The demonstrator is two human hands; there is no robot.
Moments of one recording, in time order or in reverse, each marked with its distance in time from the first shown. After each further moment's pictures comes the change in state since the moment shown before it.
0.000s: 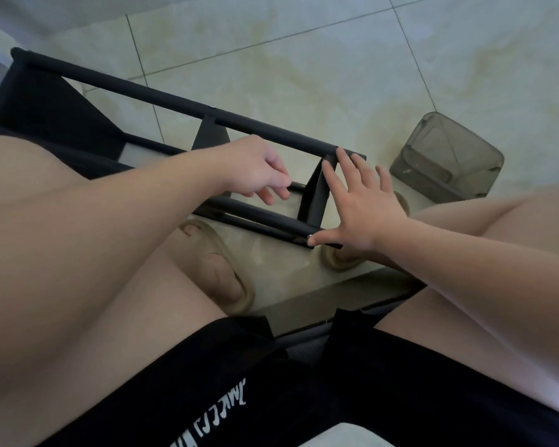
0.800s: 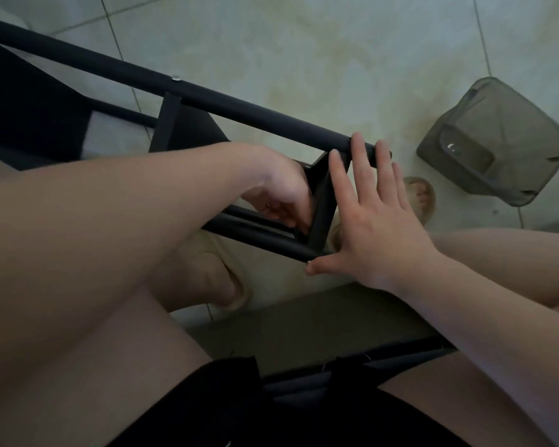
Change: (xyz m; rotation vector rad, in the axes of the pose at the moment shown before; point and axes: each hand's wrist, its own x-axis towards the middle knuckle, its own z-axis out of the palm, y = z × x) left_hand 0.118 -0.003 0.029 0.002 -0.576 -0.304; right_hand 0.021 0.002 -0.010 0.158 -0.083 -0.069
